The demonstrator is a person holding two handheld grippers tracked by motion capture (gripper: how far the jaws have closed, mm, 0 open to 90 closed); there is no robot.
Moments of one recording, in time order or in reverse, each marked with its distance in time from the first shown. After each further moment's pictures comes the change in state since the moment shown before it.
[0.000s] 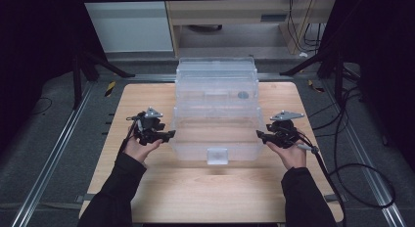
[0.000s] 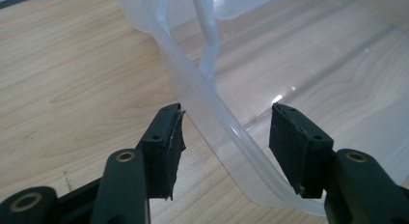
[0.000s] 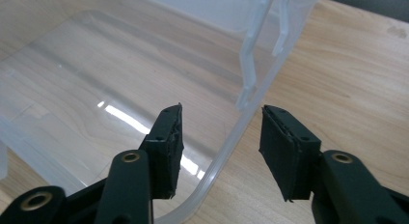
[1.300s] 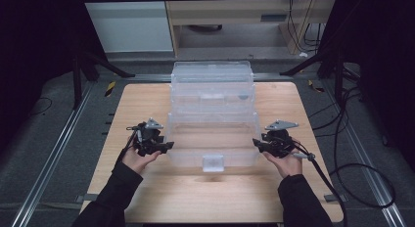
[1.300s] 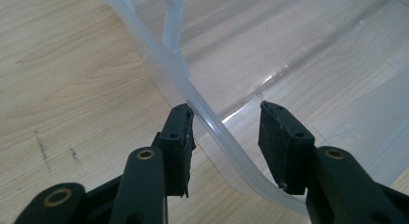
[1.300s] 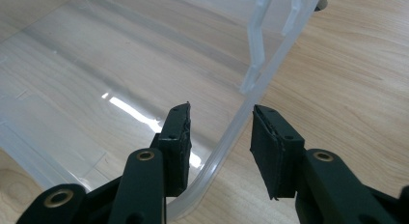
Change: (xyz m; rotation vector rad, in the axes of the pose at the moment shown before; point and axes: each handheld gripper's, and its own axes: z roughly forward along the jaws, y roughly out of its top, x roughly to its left) left arm -0.013 -0.023 -0.011 0.068 -0.036 0.009; right arm 0.023 -0.017 -0.002 0.015 0.019 -0.013
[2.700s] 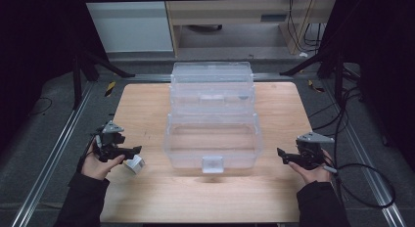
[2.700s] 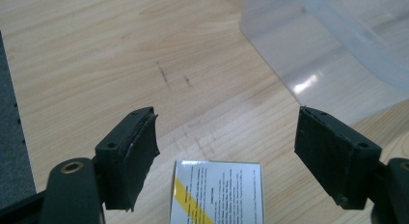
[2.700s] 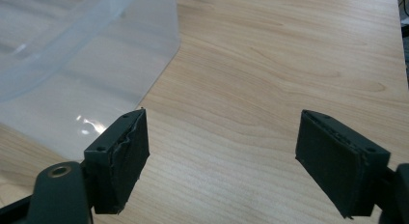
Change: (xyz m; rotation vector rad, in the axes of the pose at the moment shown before) left arm 0.060 -0.051 -0.066 0.006 0.116 -0.075; right arm -0.050 -0.060 -0.040 -0.040 -0.125 0.121
